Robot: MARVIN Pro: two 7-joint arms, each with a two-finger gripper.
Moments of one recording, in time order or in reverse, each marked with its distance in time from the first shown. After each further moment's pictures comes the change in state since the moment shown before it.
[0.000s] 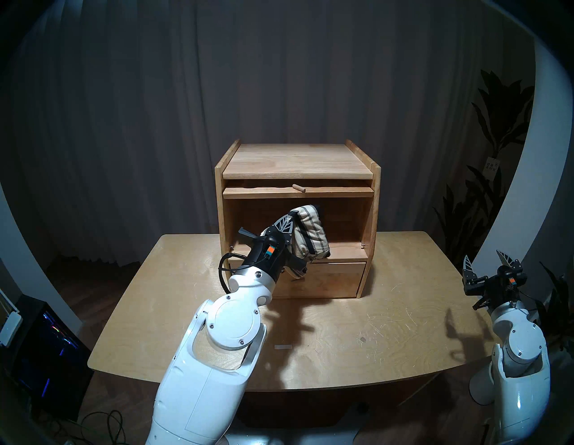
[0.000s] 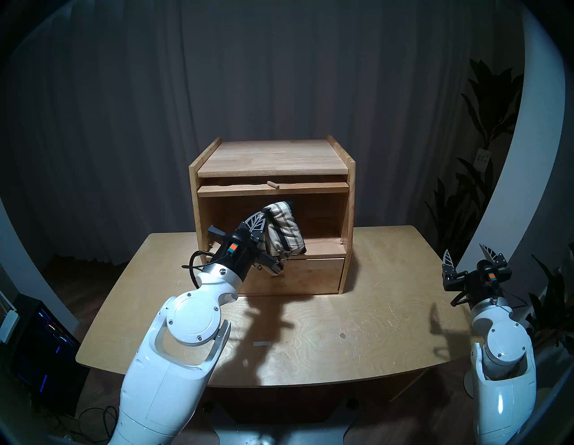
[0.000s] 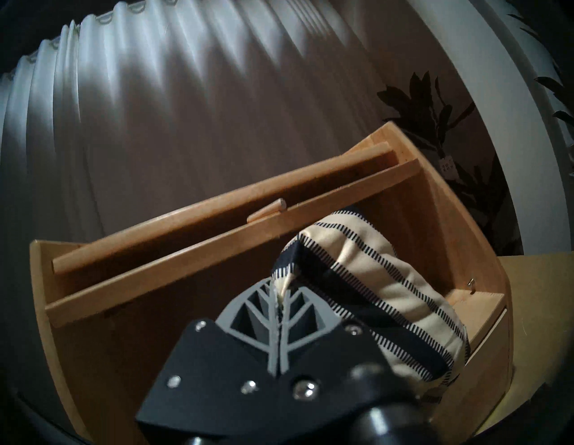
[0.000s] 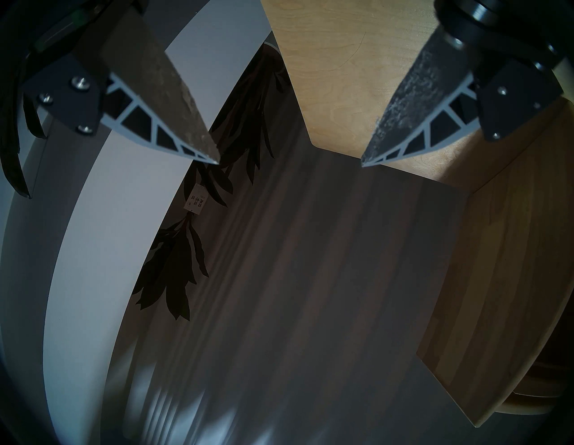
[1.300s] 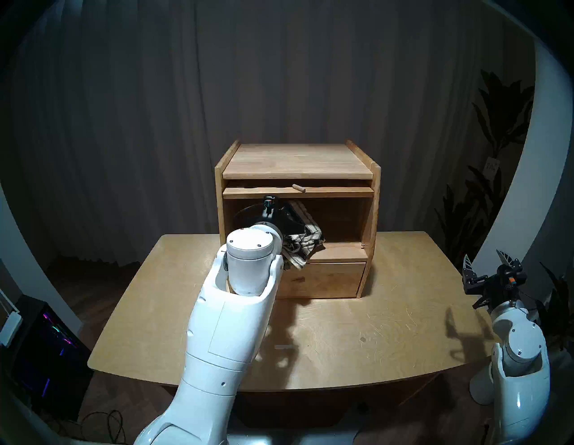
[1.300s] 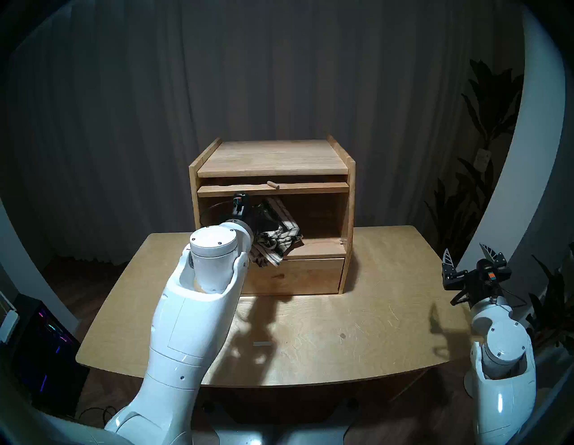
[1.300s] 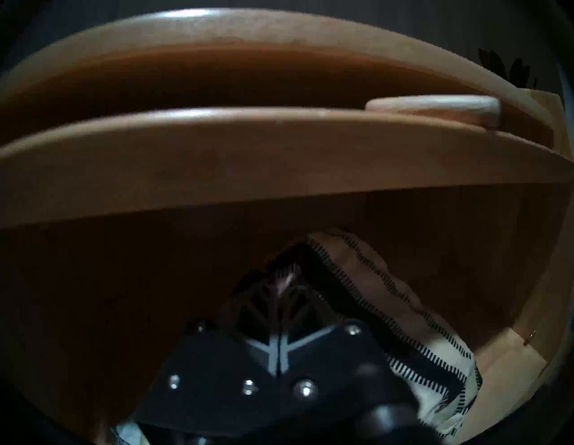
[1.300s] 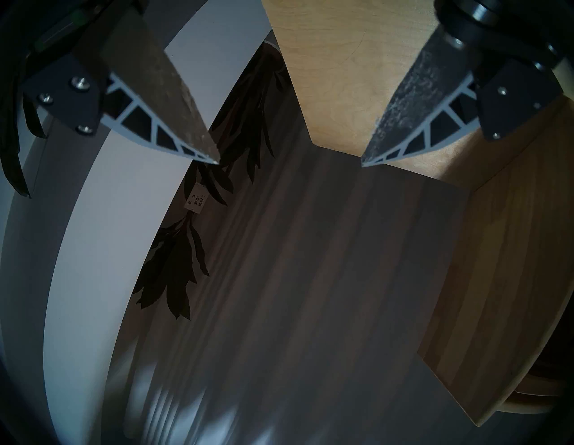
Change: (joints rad) left arm -0.331 -0.162 -0.067 0.224 -0.377 0.448 0.179; right arm 0.005 0.002 -0.002 0.000 0.000 0.000 -0.002
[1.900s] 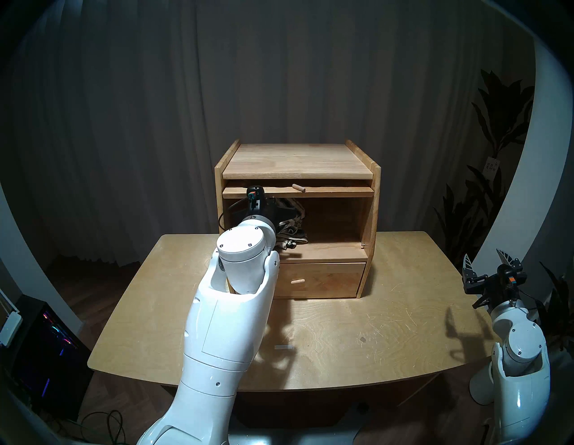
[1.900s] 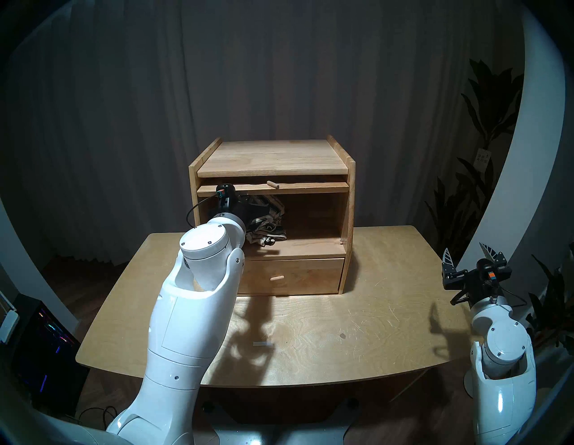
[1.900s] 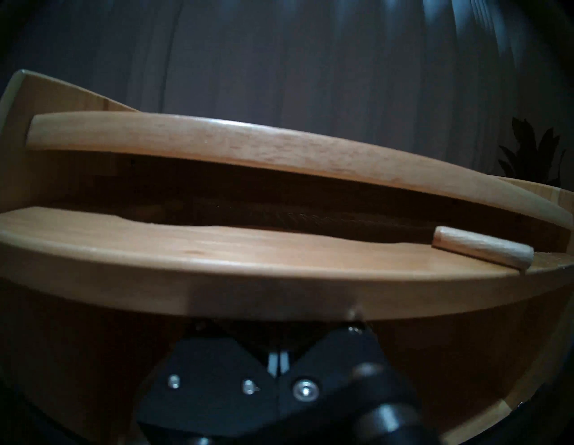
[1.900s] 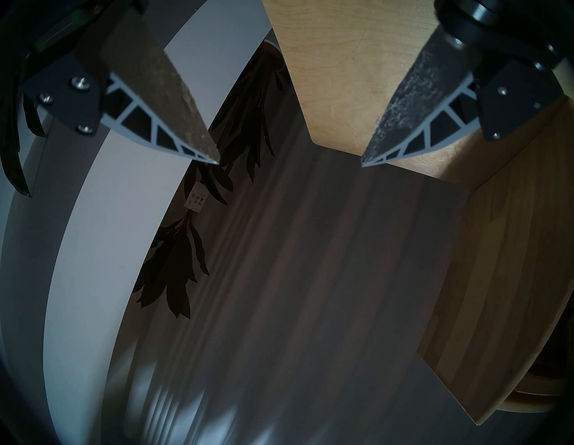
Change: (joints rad) left arm 0.066 0.021 0.013 -0.096 -0.058 -0.166 0.116; right arm 0.000 0.000 0.000 -0.001 0.000 0.000 0.000
